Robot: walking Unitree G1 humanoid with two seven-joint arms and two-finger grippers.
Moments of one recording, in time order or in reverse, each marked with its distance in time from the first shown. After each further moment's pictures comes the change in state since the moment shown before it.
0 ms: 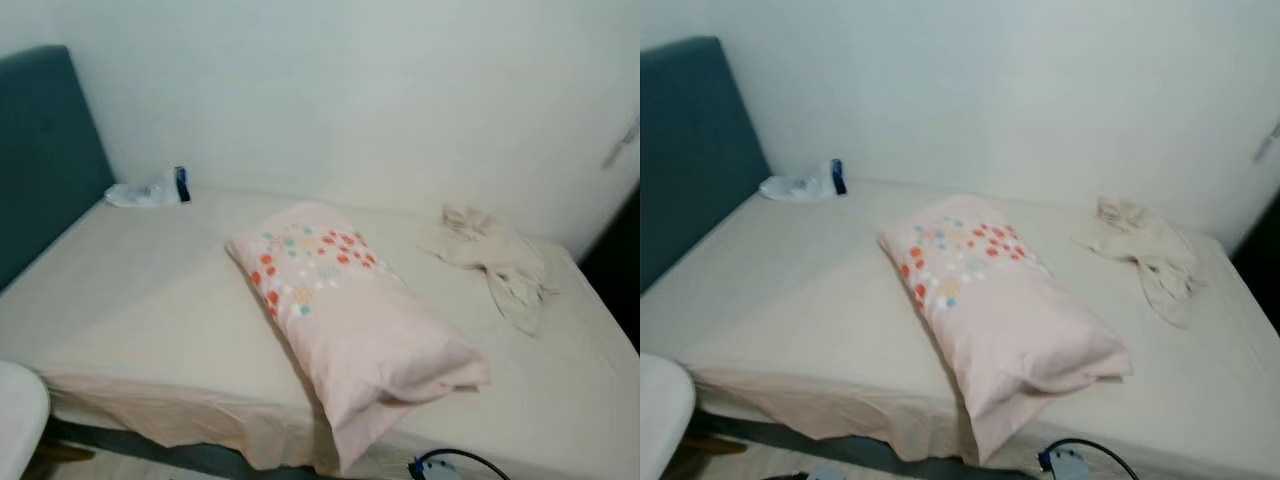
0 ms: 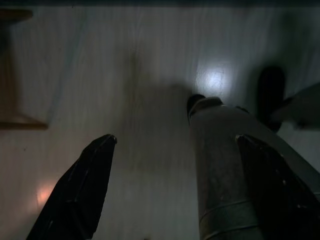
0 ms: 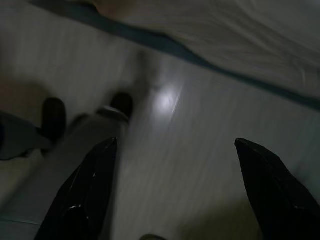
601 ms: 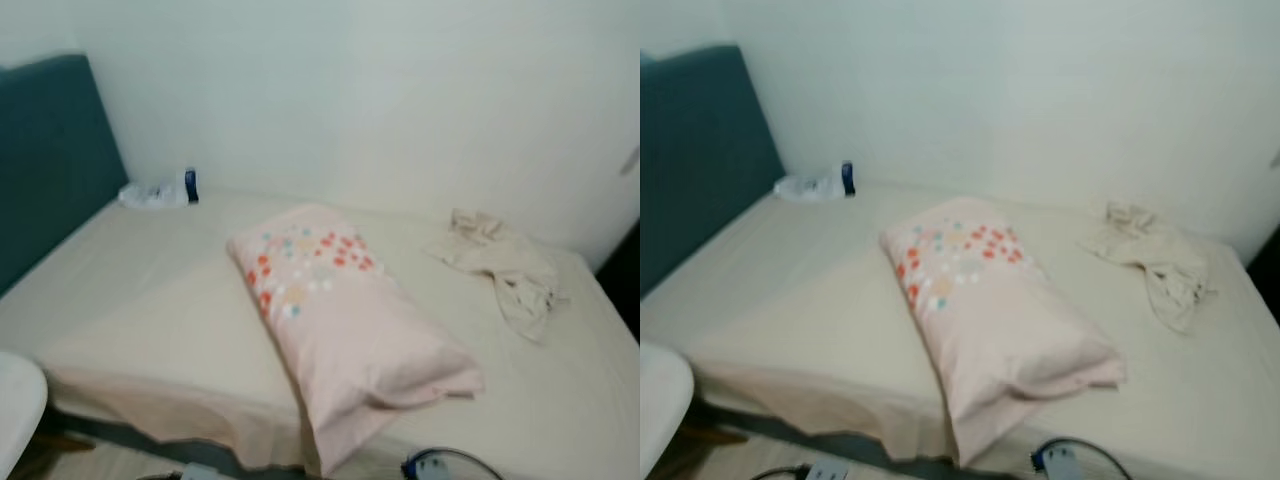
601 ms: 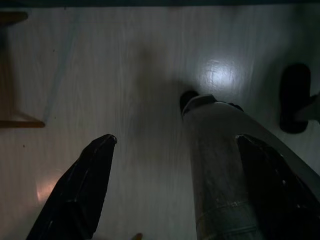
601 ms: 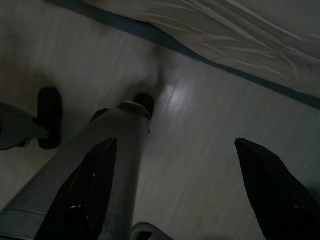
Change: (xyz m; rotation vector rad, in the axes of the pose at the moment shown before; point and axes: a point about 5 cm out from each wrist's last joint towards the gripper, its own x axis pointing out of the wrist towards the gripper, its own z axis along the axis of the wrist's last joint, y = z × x) left arm 0.000 -0.002 -0.001 0.012 0.004 -0.006; right arm 0.000 0.002 -0.006 -0.008 0.019 0.008
